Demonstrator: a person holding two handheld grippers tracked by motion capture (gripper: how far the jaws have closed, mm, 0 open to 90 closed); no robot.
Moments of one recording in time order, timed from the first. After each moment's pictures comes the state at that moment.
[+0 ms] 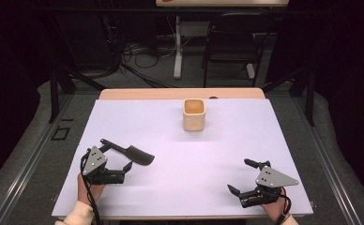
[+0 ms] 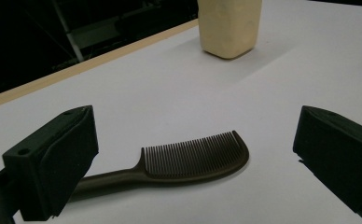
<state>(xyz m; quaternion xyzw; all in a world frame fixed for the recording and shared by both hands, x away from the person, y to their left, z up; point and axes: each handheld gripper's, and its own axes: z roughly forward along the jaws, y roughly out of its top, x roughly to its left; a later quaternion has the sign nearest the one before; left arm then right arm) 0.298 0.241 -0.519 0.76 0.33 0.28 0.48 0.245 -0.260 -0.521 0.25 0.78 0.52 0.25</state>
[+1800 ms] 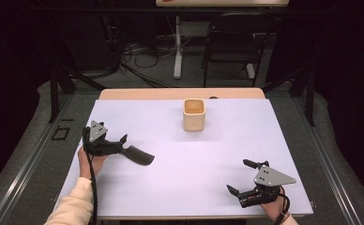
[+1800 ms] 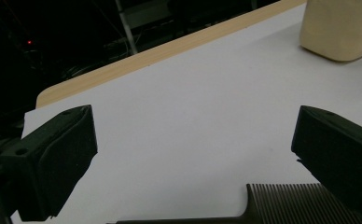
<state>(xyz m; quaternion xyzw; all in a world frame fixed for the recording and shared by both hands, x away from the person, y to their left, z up) 0.383 0.259 -0.515 0.74 0.41 0.33 0.42 0.247 -0.259 -0.523 0.26 0.79 0.51 0.24</state>
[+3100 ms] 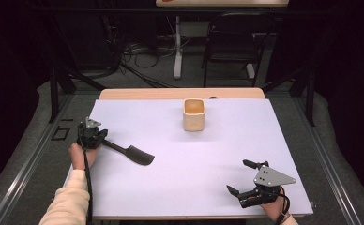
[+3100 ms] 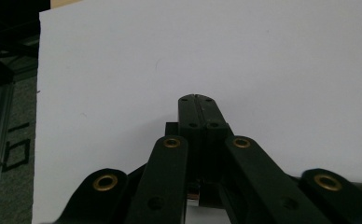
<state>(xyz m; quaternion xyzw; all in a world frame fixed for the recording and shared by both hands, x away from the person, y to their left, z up) 0.427 0.301 -0.548 0.77 0.50 0.26 0.30 0.247 -0.259 -0.523 0.25 0.79 0.51 0.24</state>
